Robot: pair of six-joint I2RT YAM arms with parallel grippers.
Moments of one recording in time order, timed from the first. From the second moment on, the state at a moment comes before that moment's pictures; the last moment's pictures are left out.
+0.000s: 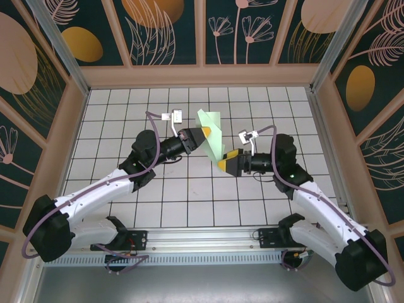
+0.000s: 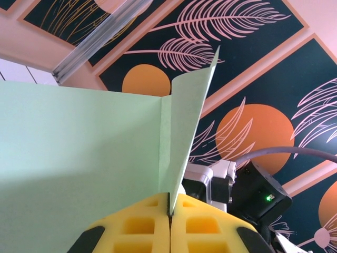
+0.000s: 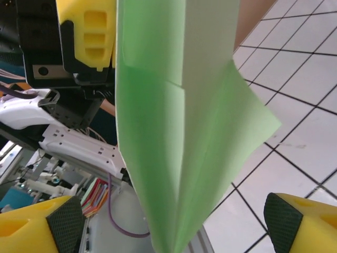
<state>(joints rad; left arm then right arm) -0.77 1.21 0.78 0.52 0.33 -0.97 0.48 0.91 0.58 0.14 -1.00 0.67</state>
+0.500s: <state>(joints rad) -0.77 1.21 0.77 0.57 0.33 -1.00 0.51 0.94 0.58 0.25 -1.00 0.73</state>
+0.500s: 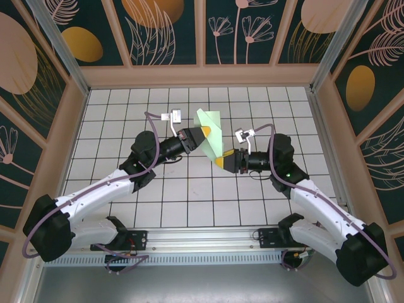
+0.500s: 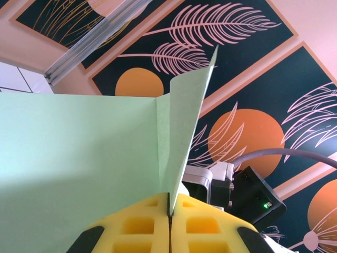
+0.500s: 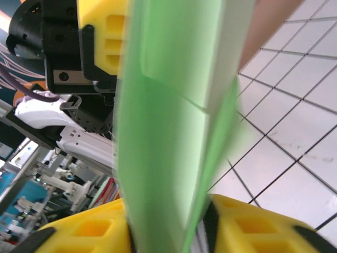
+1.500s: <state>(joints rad) -0.77 0.76 0.72 0.00 -0.19 -0.83 0.63 1.16 0.84 -0.40 -0.30 0.41</state>
